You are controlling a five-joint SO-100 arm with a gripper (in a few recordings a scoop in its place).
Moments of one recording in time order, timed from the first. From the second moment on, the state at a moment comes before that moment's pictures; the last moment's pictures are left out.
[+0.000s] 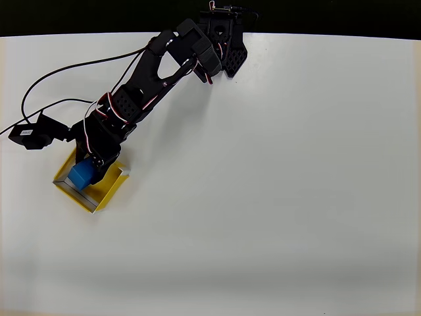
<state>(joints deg) 43.2 84.2 112.7 11.0 -90.7</state>
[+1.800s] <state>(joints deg) -3.2 189.8 178.6 62.9 -98.1</state>
